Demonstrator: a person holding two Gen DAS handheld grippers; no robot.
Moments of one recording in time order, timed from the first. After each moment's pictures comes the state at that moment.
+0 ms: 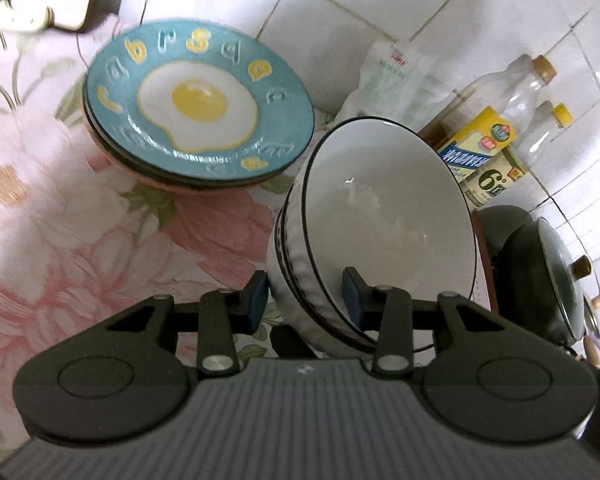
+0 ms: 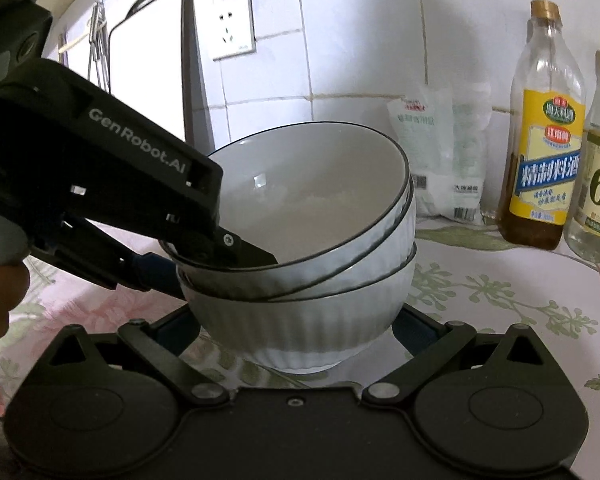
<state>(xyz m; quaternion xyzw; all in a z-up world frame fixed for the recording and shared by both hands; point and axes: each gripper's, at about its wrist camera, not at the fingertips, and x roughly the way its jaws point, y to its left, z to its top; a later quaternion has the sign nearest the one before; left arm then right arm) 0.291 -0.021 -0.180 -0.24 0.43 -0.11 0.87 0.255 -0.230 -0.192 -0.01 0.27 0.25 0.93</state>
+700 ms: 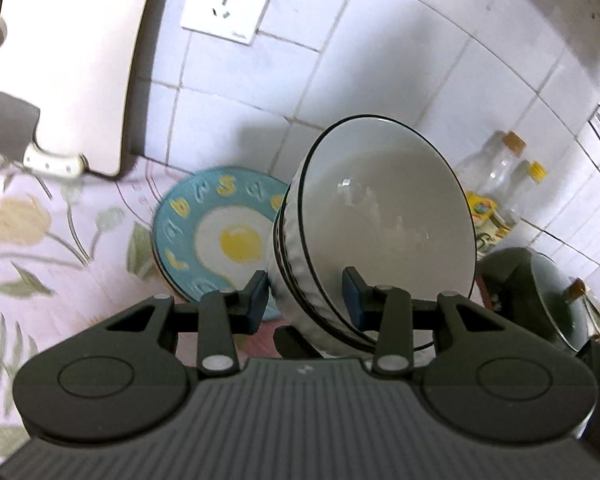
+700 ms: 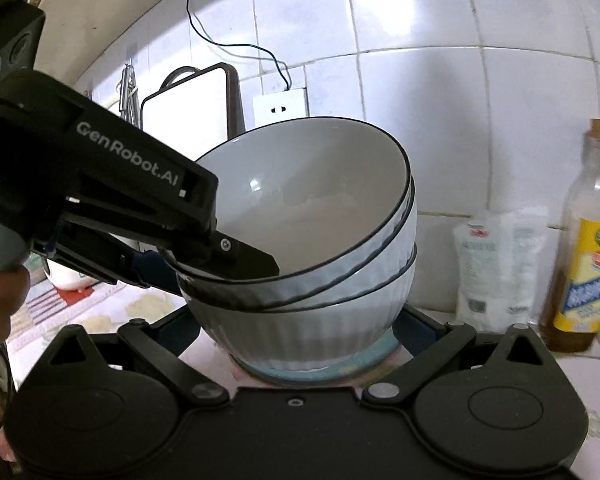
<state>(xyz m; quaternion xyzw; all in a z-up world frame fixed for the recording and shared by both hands) 0.293 0.040 -0.092 -0.17 0.36 -0.10 0.91 0.287 -0.165 -0.119 0.01 0.20 0.28 0.94</state>
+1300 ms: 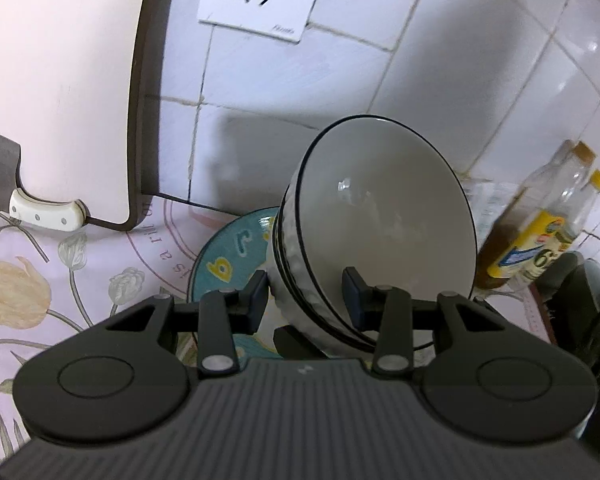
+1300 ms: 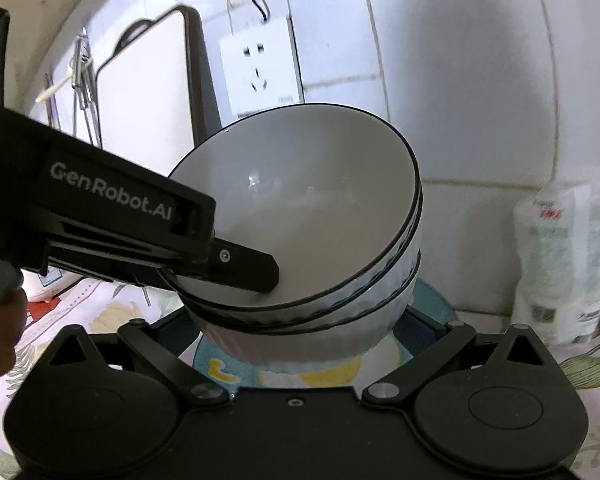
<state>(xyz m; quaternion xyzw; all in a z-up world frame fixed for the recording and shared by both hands) 0.379 0.075 -0.131 -0.13 0.36 -0.09 0.92 0.382 -0.113 -0.156 0.03 0.26 0.26 0.93</state>
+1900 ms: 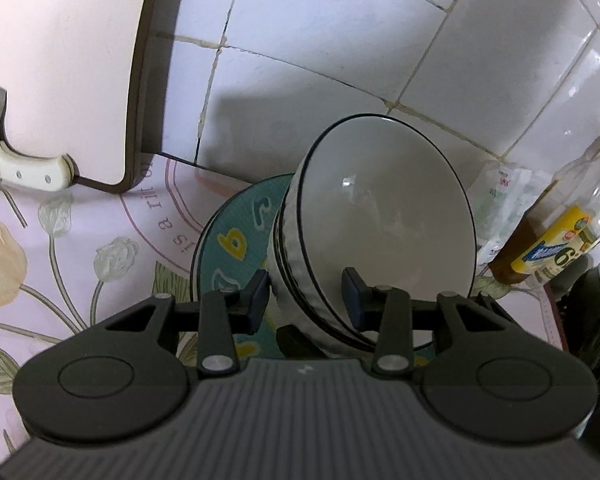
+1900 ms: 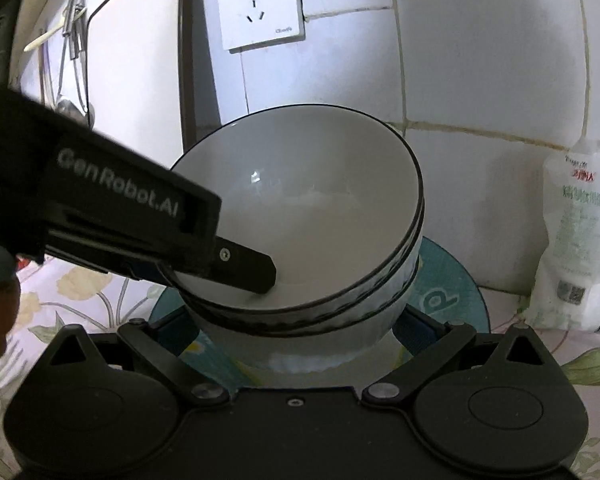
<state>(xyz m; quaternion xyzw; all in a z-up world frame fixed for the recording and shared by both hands) 0.402 0.086 -0.172 -0.17 0.39 -0.09 0.90 0.401 -0.094 -0.188 -0.02 0.28 0.26 0.92</state>
